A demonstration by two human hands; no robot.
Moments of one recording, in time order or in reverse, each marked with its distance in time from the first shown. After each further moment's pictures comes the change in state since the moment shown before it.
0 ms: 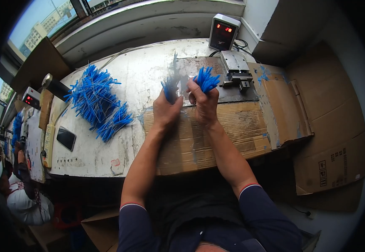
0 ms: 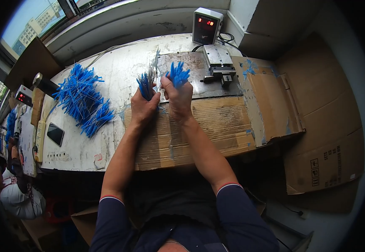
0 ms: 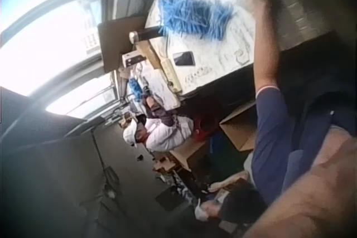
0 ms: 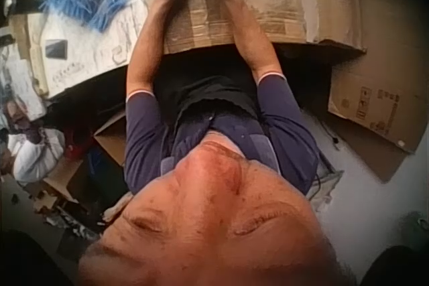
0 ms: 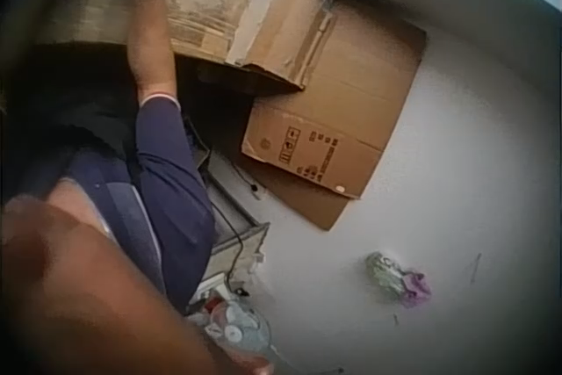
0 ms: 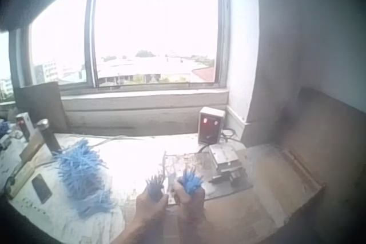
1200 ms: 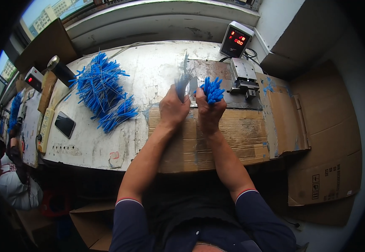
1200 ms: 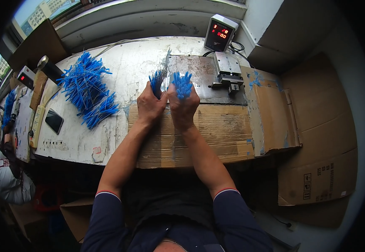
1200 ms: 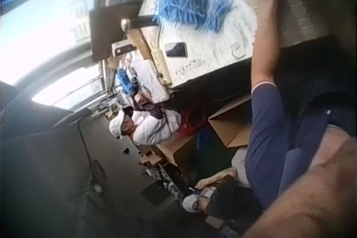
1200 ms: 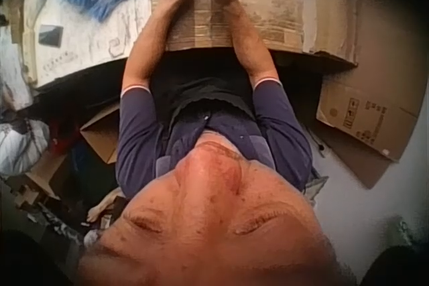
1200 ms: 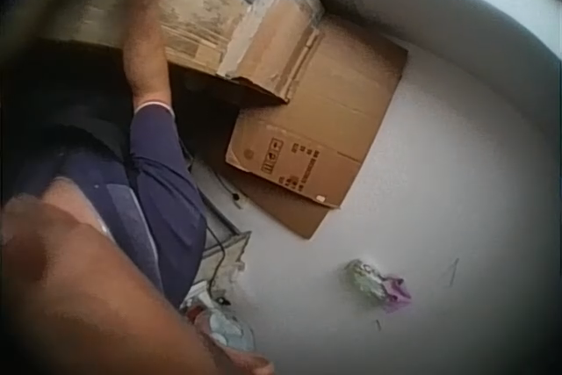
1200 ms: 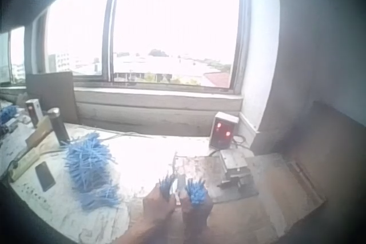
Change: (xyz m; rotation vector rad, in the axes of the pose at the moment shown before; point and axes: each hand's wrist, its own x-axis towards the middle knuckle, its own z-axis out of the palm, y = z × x) left_hand -0.001 0.005 0.005 0.252 0.187 0.205; right_hand -0.010 0.023 0.002 -0.554 0.082 -0.489
